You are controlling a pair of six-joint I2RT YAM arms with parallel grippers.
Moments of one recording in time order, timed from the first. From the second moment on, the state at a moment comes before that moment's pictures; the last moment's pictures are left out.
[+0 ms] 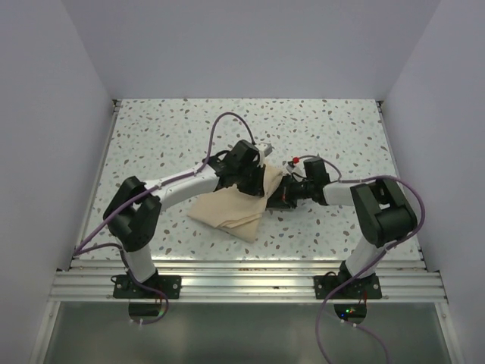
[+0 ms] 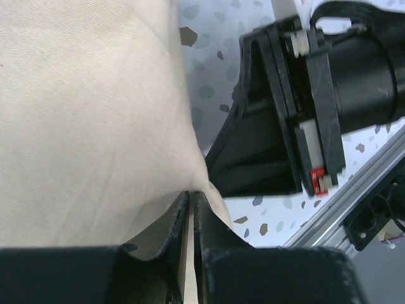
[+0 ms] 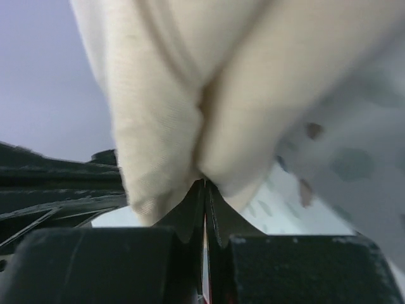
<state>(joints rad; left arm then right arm) -0.77 1.79 1.29 -0.37 0.21 -0.43 0.33 1.73 0.71 0.21 -0.86 0.86</state>
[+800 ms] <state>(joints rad) -0.82 1.70 1.12 -0.29 0.29 -0.52 0.26 1.67 0.93 -0.05 -0.85 0.78</state>
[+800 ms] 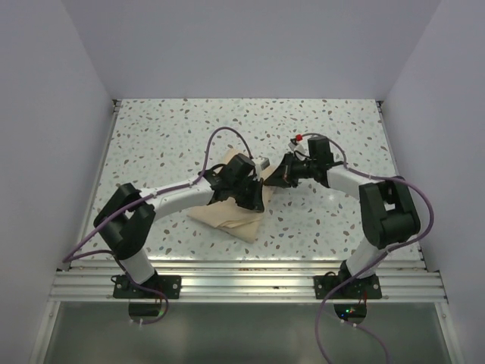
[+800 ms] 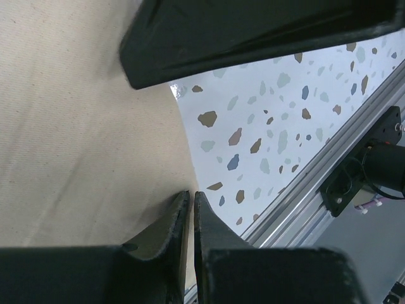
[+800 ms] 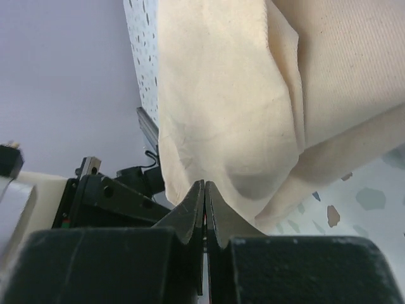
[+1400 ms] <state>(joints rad) -0.82 1.69 1.14 -0.33 0.25 -0.51 0.27 1.80 0.98 -0.03 -0.90 0.78</state>
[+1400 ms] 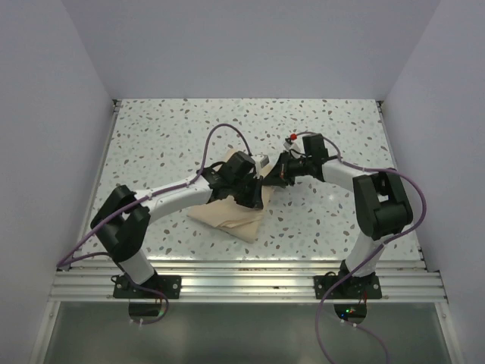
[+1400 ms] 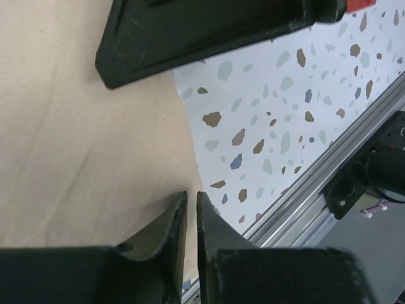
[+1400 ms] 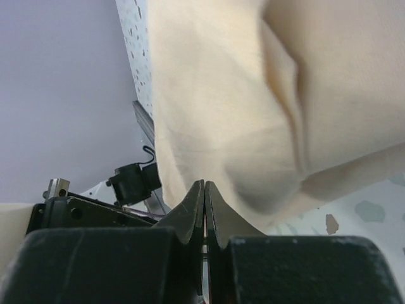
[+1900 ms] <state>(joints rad) -0.64 1.12 1.02 -0.44 0.12 -0.56 0.27 1.39 1.16 -0.66 -0.63 0.48</state>
